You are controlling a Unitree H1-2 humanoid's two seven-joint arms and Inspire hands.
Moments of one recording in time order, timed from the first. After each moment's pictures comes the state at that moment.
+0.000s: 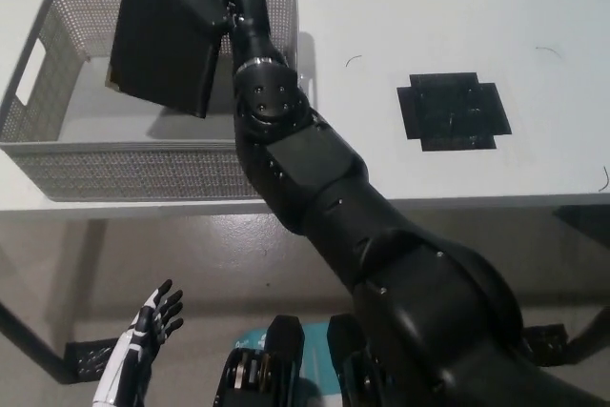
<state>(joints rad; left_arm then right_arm) 0.07 0.15 0.02 0.11 -0.07 -0.18 -0.12 -1.36 0.31 -0.01 1.30 0.10 -0.24 -0.38</state>
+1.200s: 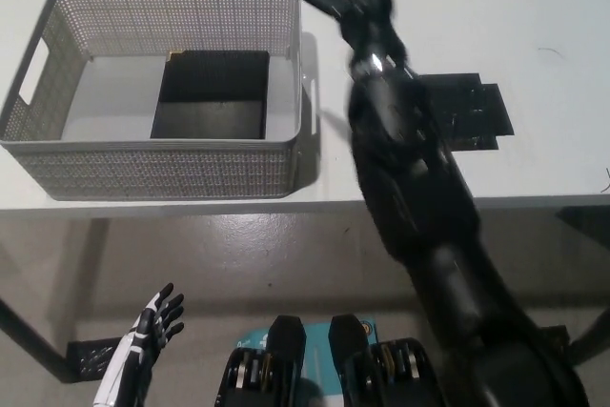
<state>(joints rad) 0.07 0.15 0.02 0.13 -0.07 -0.18 -0.12 -0.91 0.15 0.03 0.51 0.07 -0.20 -0.23</state>
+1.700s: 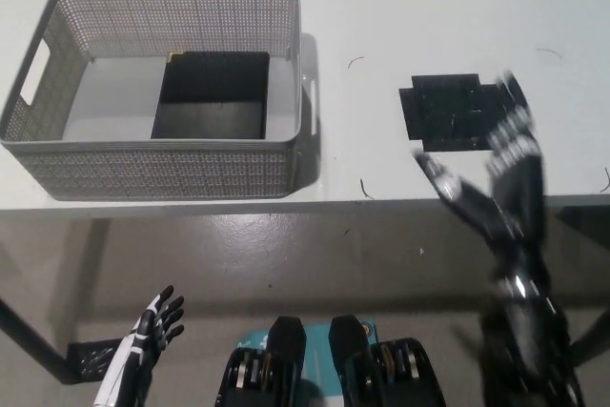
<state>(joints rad) 0.07 0.15 0.02 0.14 -0.07 -0.18 -0.12 -0.21 0.04 0.05 -0.02 0.04 -0.21 -0.22</state>
